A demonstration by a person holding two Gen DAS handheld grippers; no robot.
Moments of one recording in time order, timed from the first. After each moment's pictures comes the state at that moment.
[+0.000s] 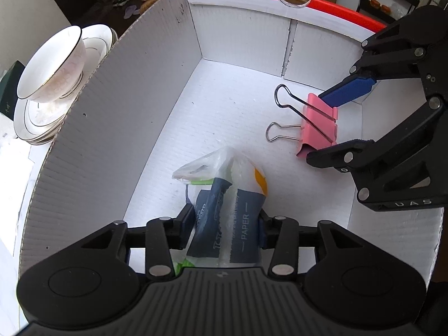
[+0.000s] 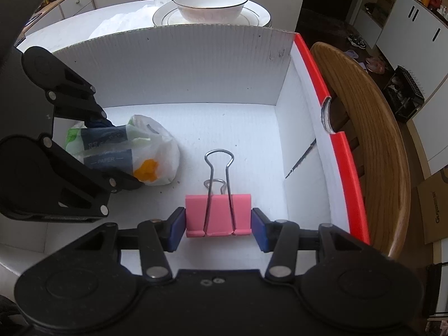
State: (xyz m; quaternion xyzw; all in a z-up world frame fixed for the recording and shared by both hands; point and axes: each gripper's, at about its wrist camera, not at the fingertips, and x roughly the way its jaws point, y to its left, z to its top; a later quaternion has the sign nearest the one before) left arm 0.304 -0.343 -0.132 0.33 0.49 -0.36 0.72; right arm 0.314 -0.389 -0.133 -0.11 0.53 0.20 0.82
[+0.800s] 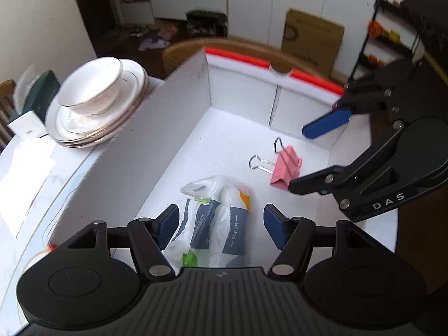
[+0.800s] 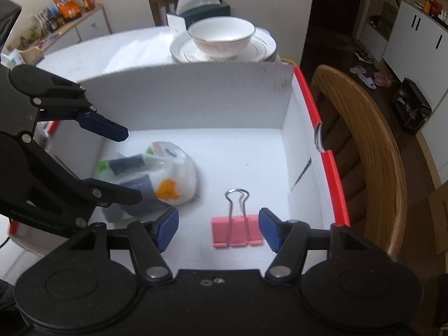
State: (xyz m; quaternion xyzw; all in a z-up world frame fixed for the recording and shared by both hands) left arm 0.276 -0.311 -0.072 0.23 0.43 -0.37 0.79; right arm 0.298 -0.401 -0.096 -0.07 0.48 0.24 0.84
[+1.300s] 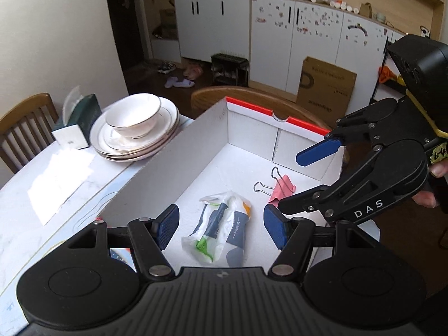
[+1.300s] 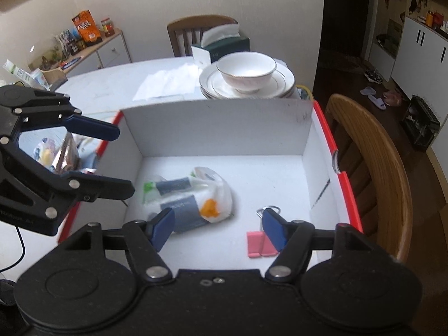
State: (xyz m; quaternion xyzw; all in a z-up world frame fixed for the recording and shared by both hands) left arm 0.227 -0.260 -0.021 0.18 0.36 -0.35 0.85; right arm 0.264 -0.388 -0.061 -0.04 0.43 0.27 0.86
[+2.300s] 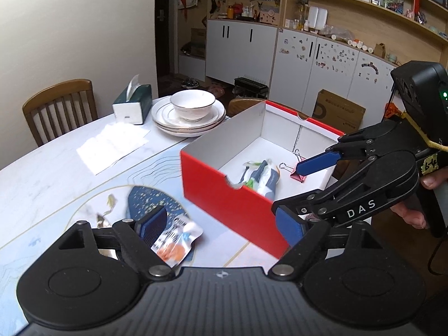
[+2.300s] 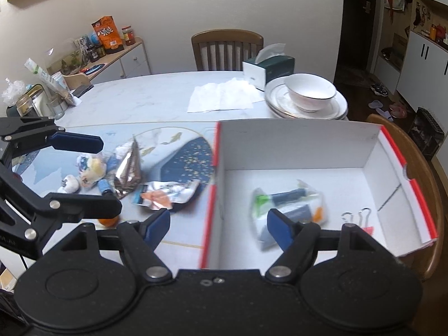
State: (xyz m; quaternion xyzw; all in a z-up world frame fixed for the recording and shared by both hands) left arm 0.166 -0.098 -0.005 0.10 0.33 -0.33 0.88; right arm 0.190 -0.263 -0.033 -0.04 0.41 0.27 0.87
